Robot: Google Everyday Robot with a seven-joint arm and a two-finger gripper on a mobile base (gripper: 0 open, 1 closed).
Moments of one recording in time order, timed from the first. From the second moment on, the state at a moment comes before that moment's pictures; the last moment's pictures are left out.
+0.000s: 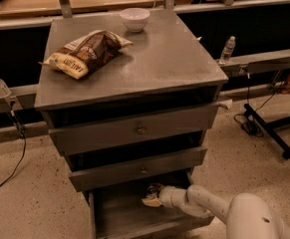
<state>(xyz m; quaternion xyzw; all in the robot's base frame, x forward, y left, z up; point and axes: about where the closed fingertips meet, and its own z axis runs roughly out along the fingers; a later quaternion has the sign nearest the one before) 0.605 -0.040 0.173 -0.42 0.75 0.30 0.41</state>
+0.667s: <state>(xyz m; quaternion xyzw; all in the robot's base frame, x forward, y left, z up) 0.581 -0.051 0.247 -0.41 0.74 0.35 0.40</state>
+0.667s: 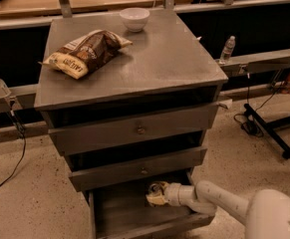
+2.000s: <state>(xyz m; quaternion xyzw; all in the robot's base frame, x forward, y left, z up) 0.555 -0.090 0.391 -0.46 0.68 0.34 0.47</state>
